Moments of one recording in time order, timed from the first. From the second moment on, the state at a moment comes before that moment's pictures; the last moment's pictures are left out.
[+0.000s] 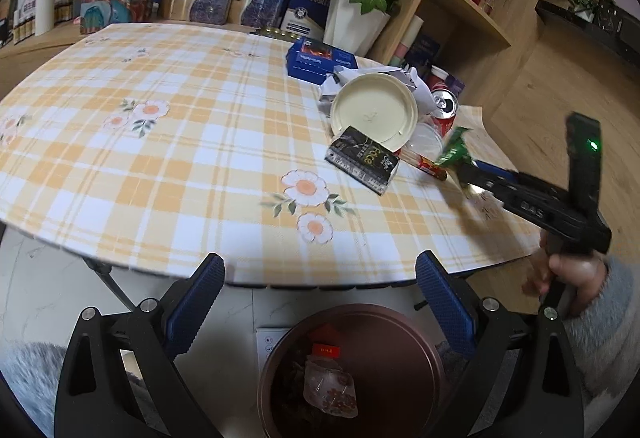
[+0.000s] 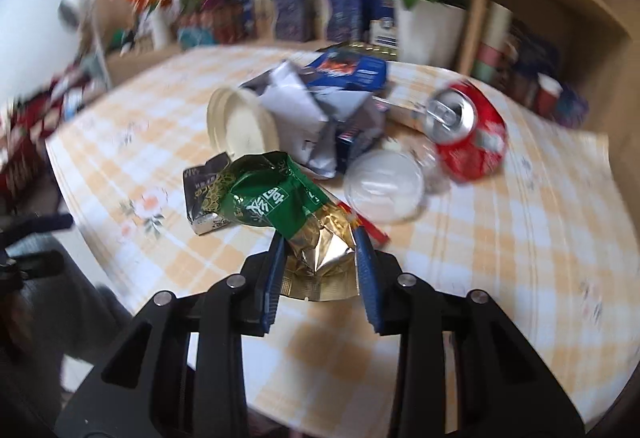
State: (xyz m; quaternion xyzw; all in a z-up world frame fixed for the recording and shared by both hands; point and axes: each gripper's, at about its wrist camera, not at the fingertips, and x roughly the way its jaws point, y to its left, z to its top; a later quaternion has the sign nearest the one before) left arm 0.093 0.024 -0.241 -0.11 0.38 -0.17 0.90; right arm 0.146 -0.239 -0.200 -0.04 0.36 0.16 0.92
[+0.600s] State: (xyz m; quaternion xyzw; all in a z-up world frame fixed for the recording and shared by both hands) left arm 0.216 -0.071 -0.248 0.11 0.45 -0.24 0.85; right arm 0.117 -0.290 -0.211 0.09 0.34 0.13 0.93
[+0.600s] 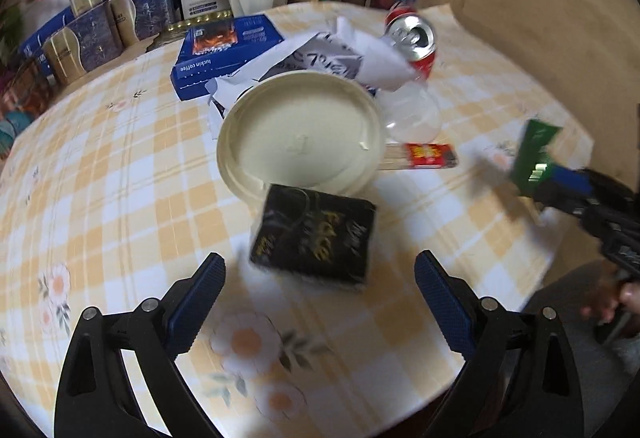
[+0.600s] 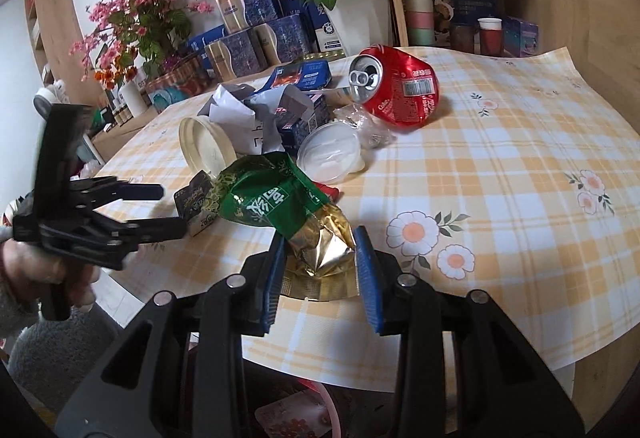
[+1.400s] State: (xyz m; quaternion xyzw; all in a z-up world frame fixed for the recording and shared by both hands) left arm 0.161 -0.038 -0.225 0.06 0.45 -0.23 0.86; right arm 0.093 -0.281 -0.200 0.10 0.35 0.15 0.92
